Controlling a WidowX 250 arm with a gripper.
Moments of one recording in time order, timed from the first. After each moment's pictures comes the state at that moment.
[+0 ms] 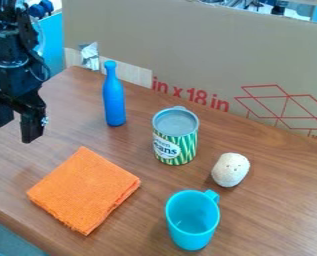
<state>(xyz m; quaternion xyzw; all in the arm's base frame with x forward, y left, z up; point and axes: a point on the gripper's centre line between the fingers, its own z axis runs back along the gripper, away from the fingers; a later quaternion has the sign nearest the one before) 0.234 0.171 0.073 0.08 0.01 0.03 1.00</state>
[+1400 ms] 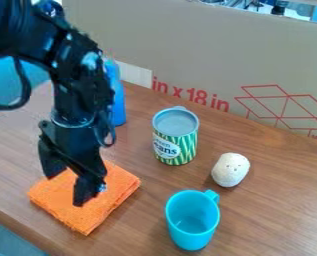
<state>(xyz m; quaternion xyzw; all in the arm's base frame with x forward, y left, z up) 0.205 0.018 0.061 0.09 -0.01 -0.11 0.99</state>
